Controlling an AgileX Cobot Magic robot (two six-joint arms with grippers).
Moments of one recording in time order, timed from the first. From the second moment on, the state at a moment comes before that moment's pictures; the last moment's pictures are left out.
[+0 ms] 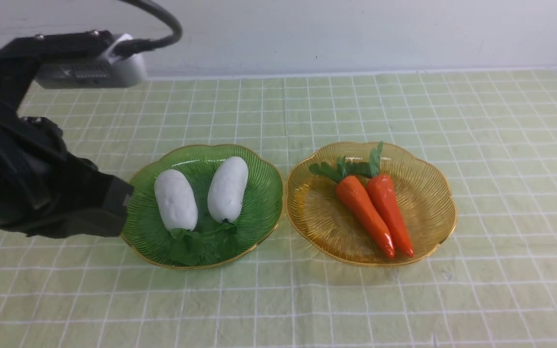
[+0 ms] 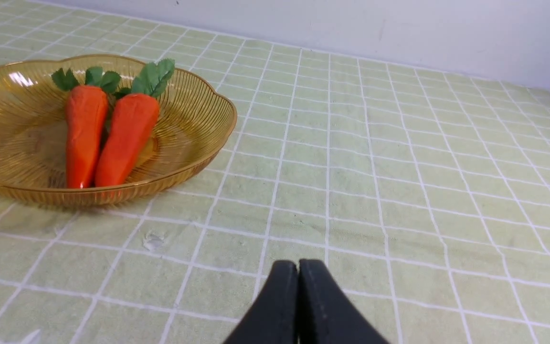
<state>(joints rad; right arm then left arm) 0.02 -0.01 0.03 0.07 0.37 -0.22 -0.31 1.12 -1.23 -0.20 1.25 -0.01</state>
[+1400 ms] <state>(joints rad) 0.02 -0.01 0.03 0.07 0.37 -0.22 -0.31 0.09 -0.24 -0.07 0.43 -0.01</state>
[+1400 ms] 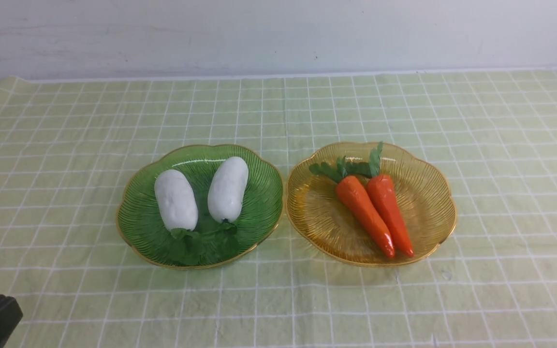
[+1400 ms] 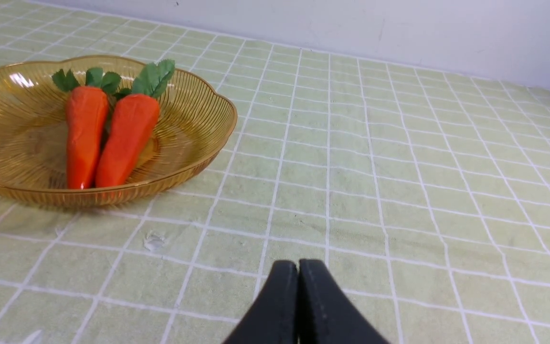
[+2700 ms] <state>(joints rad) 0.02 -0.01 0.03 0.07 0.37 -0.22 0.02 -0.01 0.02 -0.02 0.41 -0.01</state>
